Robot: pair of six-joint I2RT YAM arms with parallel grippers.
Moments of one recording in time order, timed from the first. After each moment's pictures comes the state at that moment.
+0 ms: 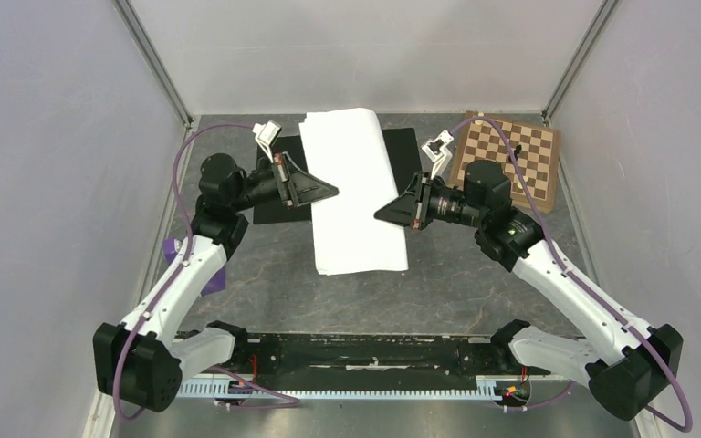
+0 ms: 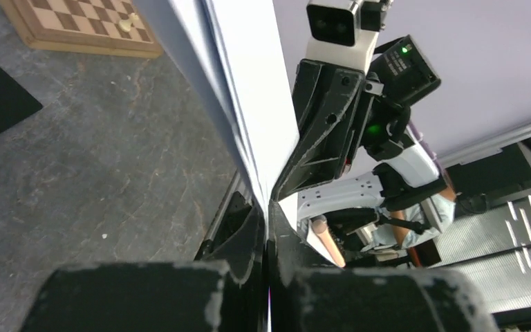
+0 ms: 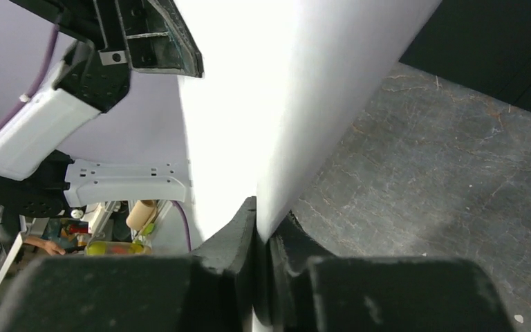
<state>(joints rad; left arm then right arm) -0.27 1.10 0.83 0.40 0.99 -1.05 0.57 1.07 0.98 -0.12 -0.60 0.70</state>
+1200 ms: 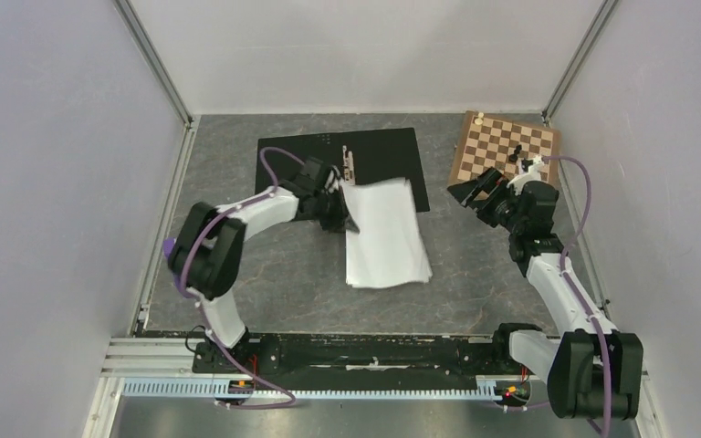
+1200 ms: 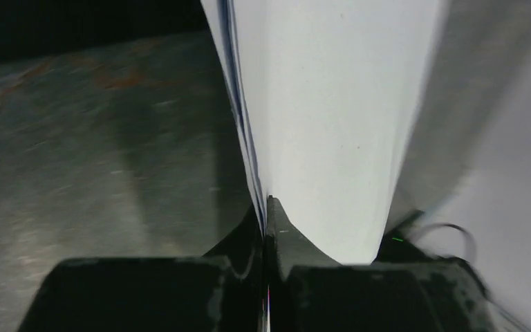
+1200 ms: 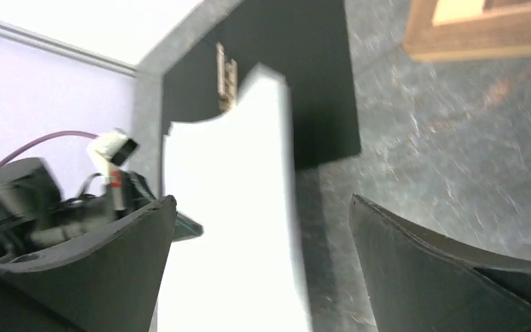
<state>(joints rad) -0.48 1.72 1.17 -0.27 0.48 -0.81 -0.06 1.06 0.61 0.13 -0.45 0.74</state>
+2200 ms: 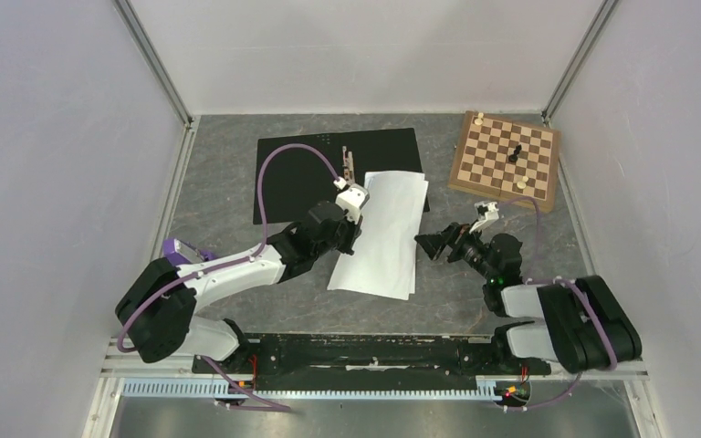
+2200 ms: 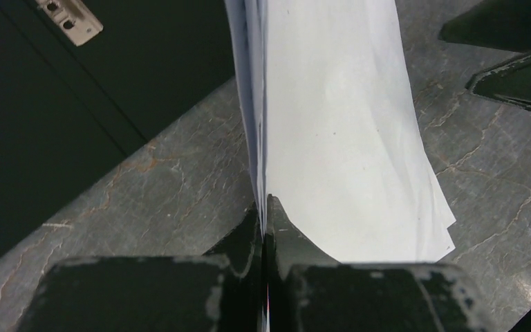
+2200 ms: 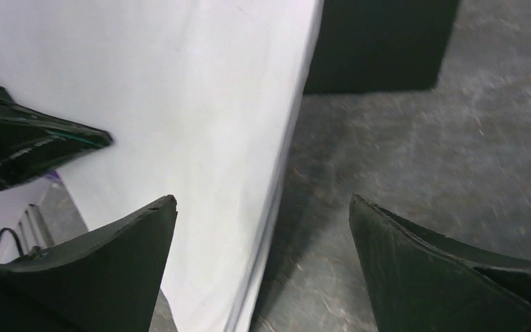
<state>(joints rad) -0.84 1.37 0.76 0.07 -0.14 -0.18 0.19 1.26 0.09 0.97 -0.46 0.54</state>
